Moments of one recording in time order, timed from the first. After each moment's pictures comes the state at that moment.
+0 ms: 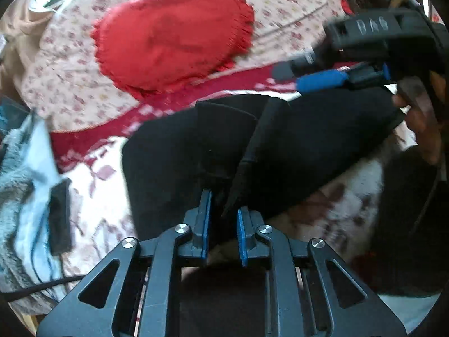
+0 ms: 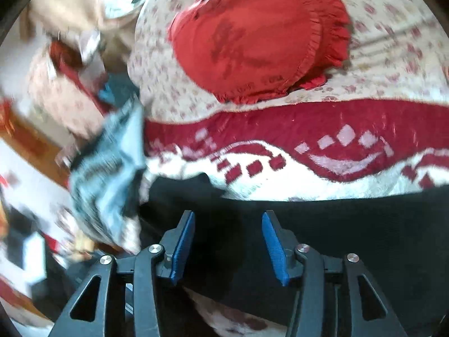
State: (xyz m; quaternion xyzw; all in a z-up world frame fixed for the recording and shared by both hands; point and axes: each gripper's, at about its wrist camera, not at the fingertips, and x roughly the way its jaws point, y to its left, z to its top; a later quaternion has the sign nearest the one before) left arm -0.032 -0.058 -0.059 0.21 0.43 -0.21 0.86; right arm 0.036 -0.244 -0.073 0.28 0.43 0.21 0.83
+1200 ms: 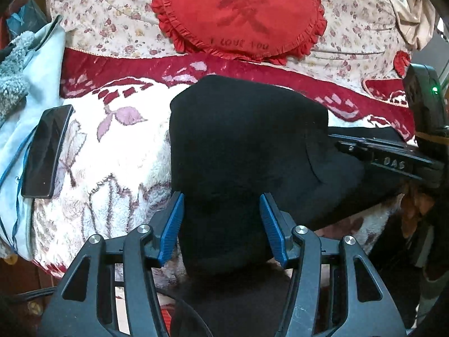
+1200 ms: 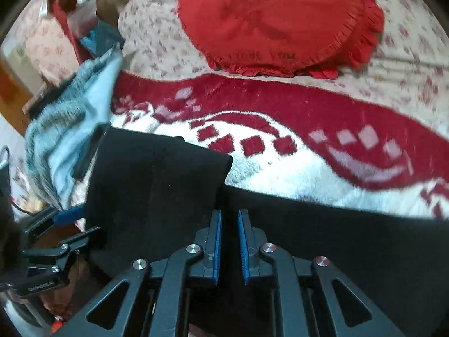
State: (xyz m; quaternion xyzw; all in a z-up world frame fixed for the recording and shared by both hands) left arm 0.018 0.013 -0.064 0.03 0.50 -0.15 0.85; right arm 0.060 -0.187 -0.100 0.13 0.48 0.16 0.85
